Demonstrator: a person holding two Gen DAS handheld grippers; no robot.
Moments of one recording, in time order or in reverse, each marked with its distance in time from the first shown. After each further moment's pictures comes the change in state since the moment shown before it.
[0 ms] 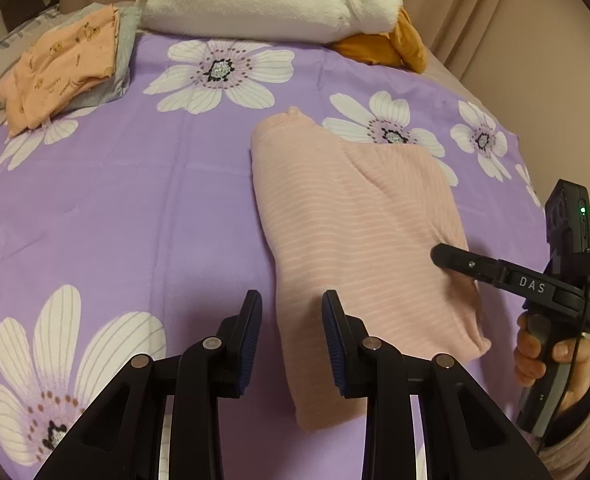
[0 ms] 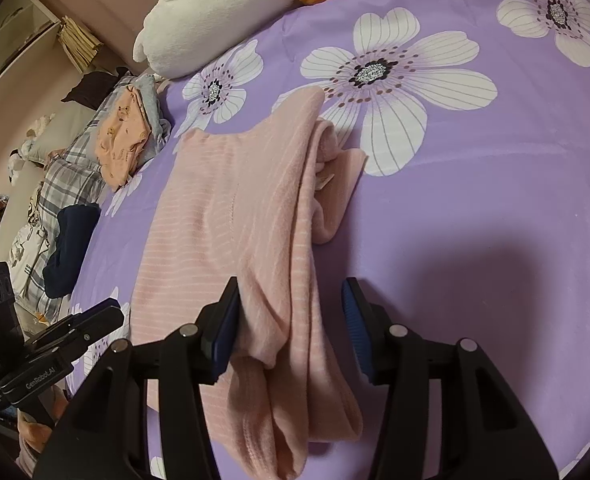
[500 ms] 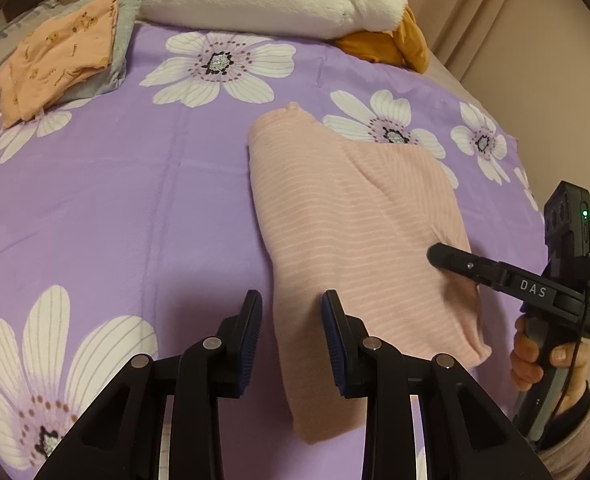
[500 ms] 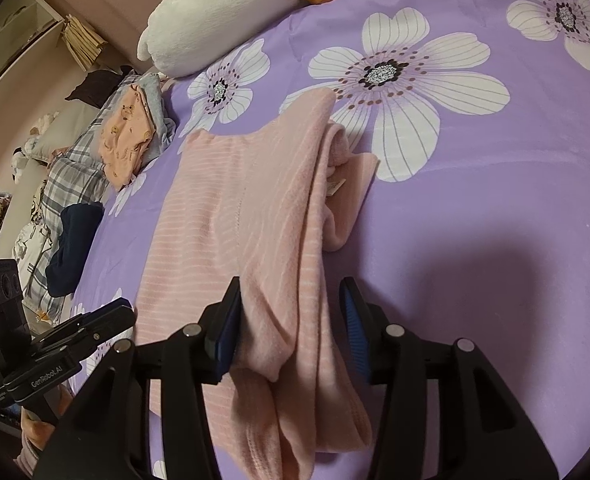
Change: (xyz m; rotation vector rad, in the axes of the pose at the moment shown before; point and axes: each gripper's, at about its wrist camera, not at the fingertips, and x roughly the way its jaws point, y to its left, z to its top) left arm 0.008 0.003 0.005 -0.020 0.017 -0.023; right arm 0.004 0.004 0.004 -0.008 0.004 0.014
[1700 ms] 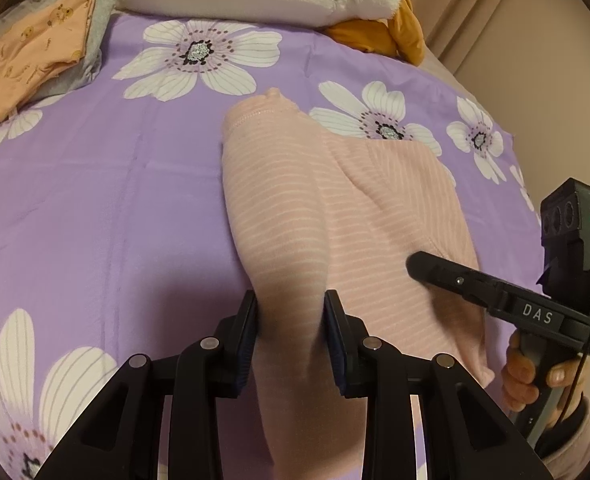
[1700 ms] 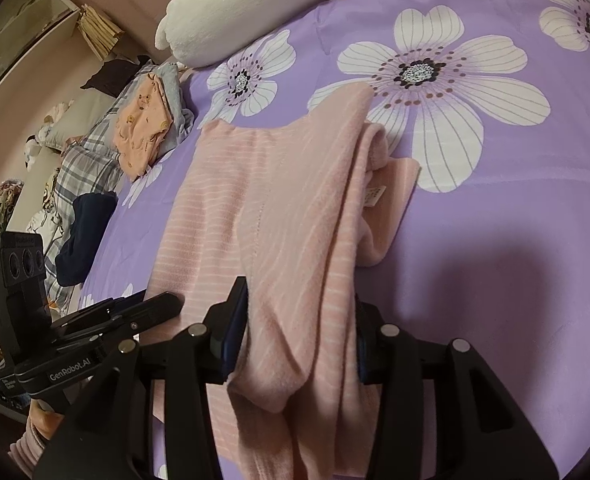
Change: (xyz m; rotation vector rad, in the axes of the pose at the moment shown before) left arm 0.028 -0.004 0.017 0.001 0.034 -0.050; right arm 0.013 0.010 0.007 -0.036 0.021 0.061
